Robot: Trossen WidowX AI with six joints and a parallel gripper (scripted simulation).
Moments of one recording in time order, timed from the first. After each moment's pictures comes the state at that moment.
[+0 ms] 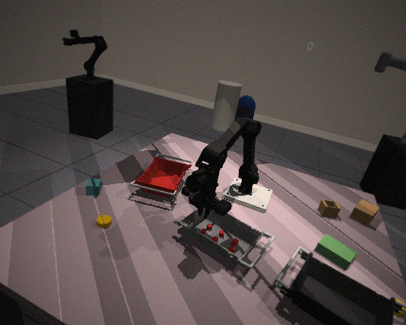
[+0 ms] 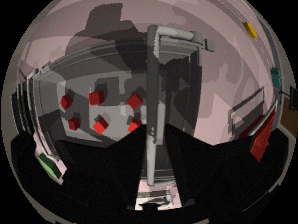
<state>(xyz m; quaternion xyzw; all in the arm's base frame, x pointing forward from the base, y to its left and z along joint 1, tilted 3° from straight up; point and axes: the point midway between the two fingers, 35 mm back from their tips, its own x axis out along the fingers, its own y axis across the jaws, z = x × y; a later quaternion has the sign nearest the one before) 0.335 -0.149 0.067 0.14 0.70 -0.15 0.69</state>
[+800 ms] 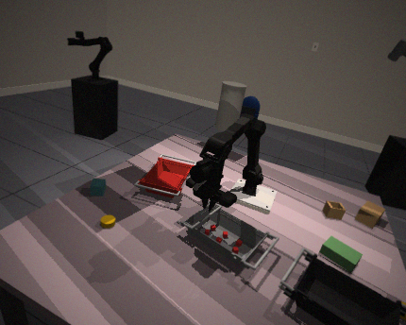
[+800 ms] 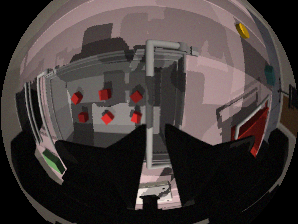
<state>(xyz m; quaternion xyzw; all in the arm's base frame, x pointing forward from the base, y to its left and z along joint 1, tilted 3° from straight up) 0.336 -0.151 0.104 0.14 0.70 -0.15 0.68</state>
